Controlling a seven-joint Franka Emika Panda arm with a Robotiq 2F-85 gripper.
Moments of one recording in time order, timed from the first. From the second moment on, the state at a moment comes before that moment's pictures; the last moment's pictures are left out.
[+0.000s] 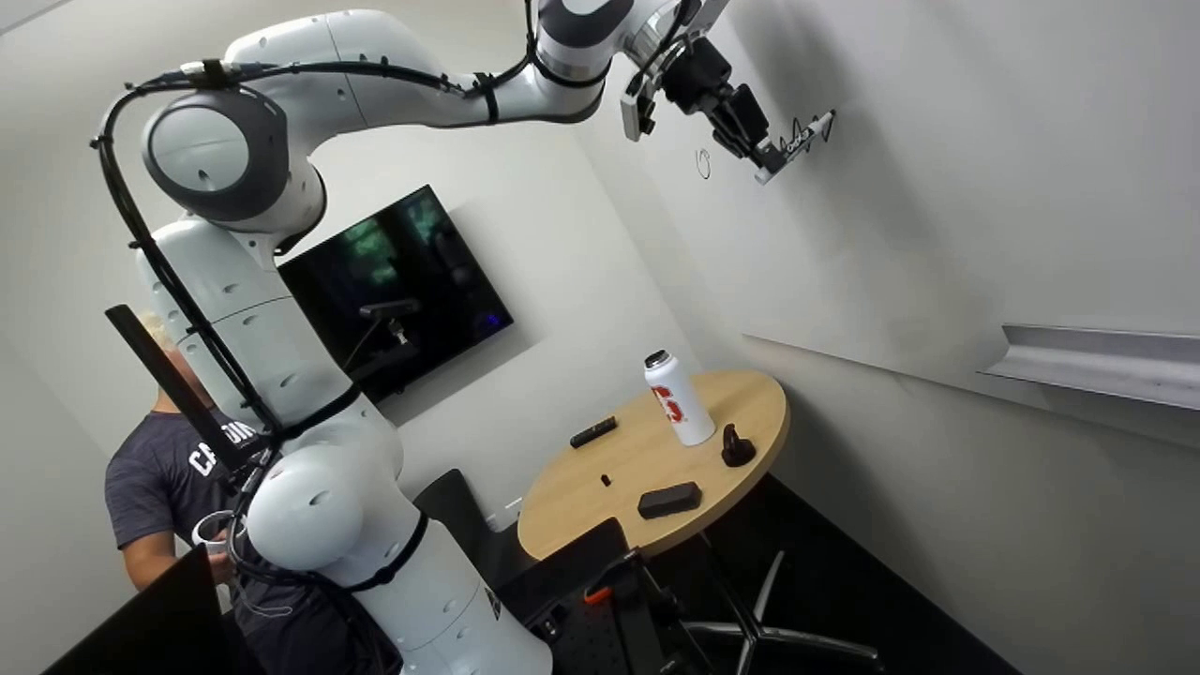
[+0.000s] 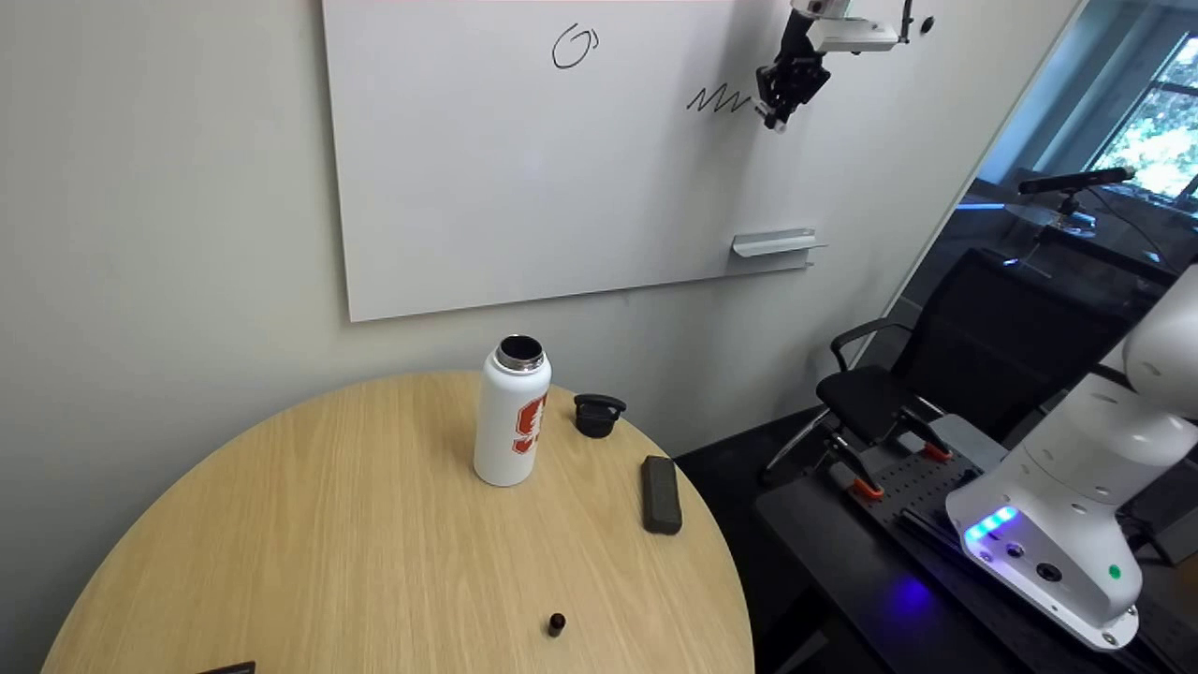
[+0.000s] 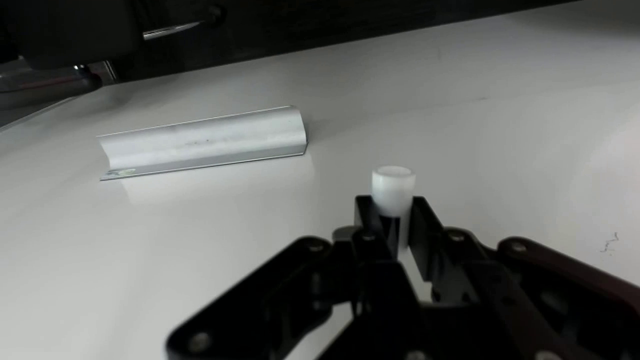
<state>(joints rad) 0.09 0.05 0.04 -1.75 -0.25 1.95 0.38</state>
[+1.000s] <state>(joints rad) 0.08 0.09 0.04 -1.76 -0.25 1.95 0.38</state>
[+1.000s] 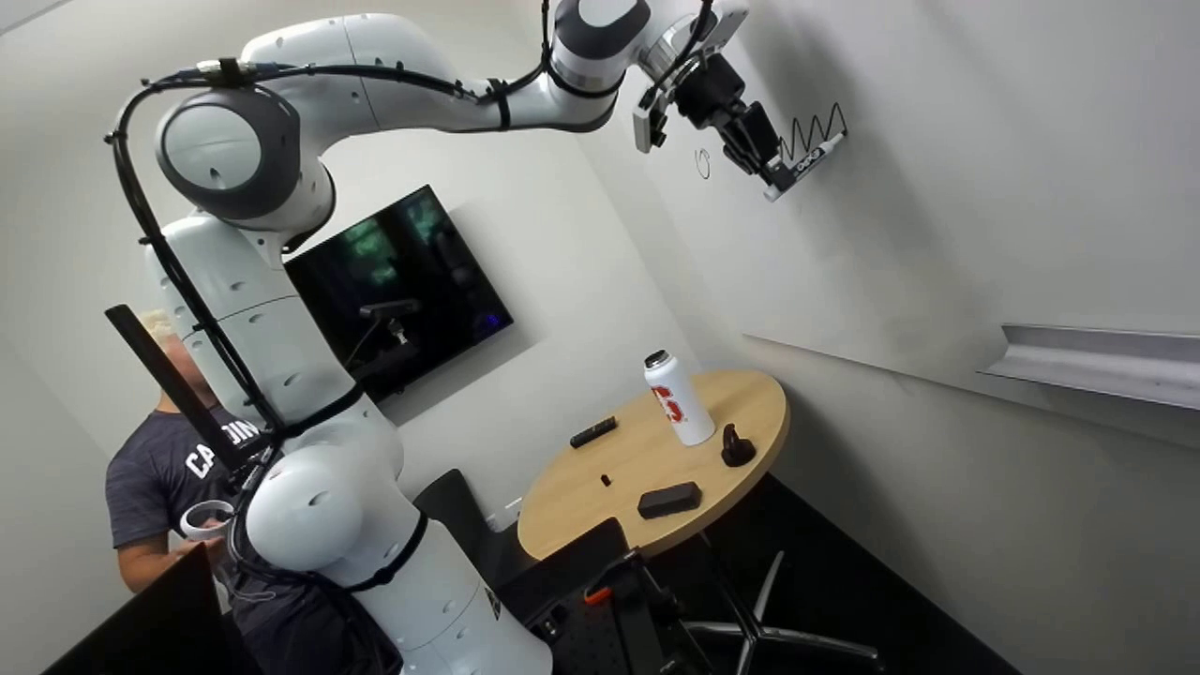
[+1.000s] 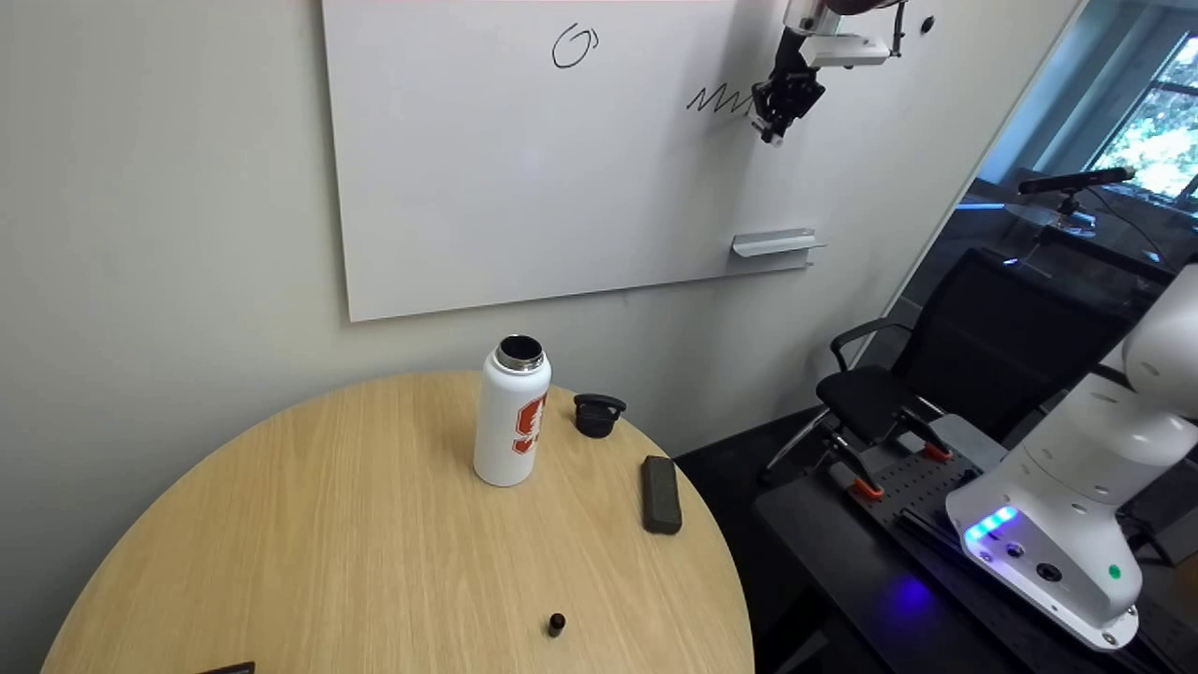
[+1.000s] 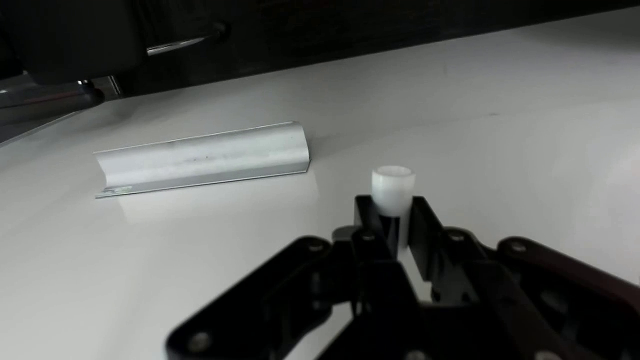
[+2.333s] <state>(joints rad) 0.22 -0.45 0.15 -2.34 -0.06 1.98 0.02</state>
